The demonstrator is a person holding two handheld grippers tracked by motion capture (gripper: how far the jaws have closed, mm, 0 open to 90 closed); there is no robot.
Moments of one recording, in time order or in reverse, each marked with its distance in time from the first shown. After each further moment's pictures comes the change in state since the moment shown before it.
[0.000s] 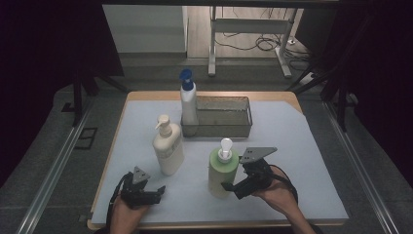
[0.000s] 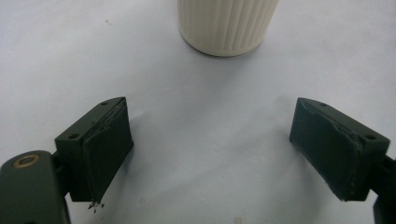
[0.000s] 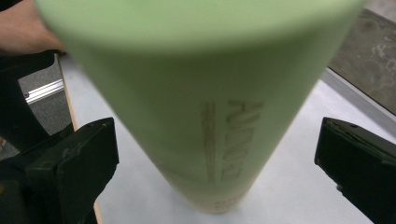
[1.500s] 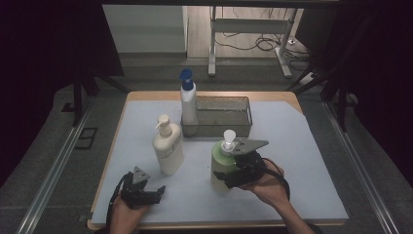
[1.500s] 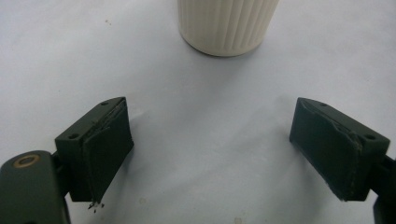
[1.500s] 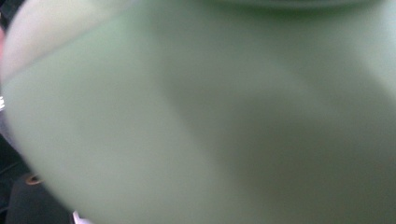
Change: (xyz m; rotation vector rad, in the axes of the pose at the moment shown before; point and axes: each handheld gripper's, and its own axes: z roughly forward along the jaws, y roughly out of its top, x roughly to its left) left arm 0.000 0.000 0.000 0.000 -0.001 -0.003; right arm 0.008 0.033 0.003 0.008 -0.112 0.005
